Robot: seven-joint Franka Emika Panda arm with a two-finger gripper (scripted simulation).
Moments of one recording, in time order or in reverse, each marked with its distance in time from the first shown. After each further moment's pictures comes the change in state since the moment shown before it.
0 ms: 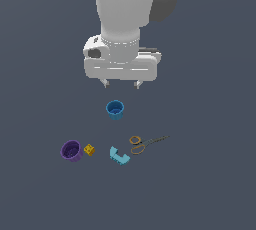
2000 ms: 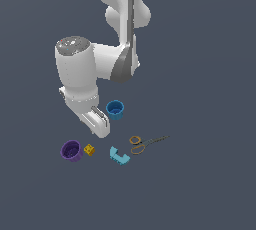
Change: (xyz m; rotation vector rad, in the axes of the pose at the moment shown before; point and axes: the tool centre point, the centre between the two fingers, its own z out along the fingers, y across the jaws) arm 0.081 0.117 0.129 -0.012 0.172 0.696
